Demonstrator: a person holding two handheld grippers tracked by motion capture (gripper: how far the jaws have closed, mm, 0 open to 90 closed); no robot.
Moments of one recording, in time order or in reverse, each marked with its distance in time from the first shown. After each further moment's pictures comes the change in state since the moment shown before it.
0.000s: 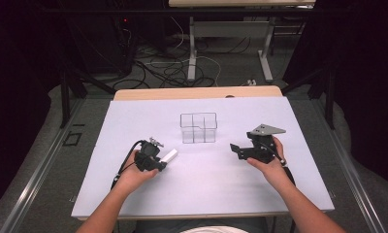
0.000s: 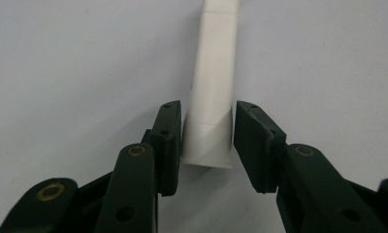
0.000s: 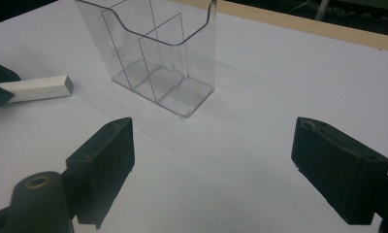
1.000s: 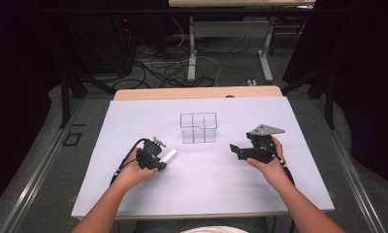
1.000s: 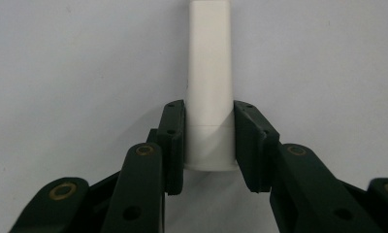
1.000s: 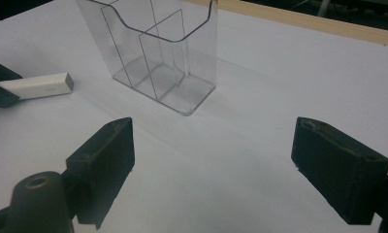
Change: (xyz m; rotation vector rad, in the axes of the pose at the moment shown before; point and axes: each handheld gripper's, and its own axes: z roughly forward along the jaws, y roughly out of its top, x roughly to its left) left arm 0.004 0.008 0.005 0.077 -0.022 0.084; right arm 0.000 -0.001 0.002 0.006 0.008 0.008
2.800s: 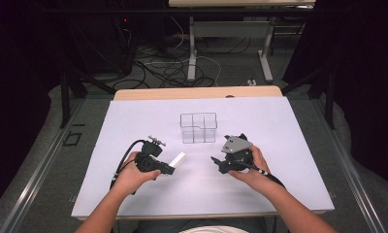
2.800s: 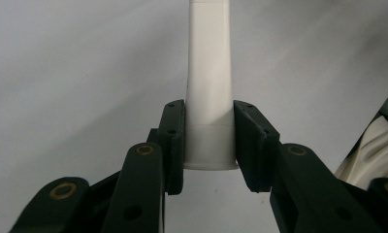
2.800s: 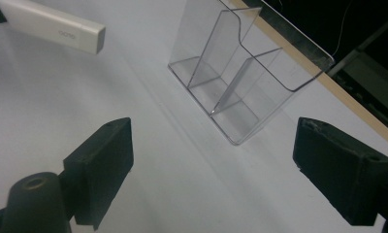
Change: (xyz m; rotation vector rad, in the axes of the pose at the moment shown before) left arm -0.025 0.000 -0.037 -0.067 -0.283 -0.152; right arm 0.071 0.010 0.016 0.032 0.011 -0.489
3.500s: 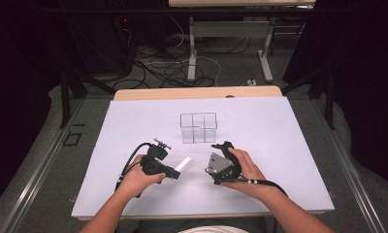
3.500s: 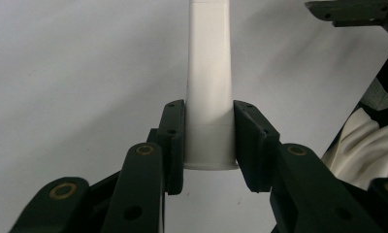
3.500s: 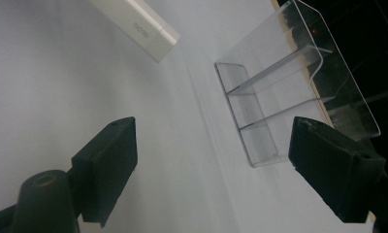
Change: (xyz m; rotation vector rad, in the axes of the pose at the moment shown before) left arm -0.013 0.000 0.012 0.034 -0.053 -0.004; right arm 0.040 0.010 0.006 0.060 0.047 -0.379
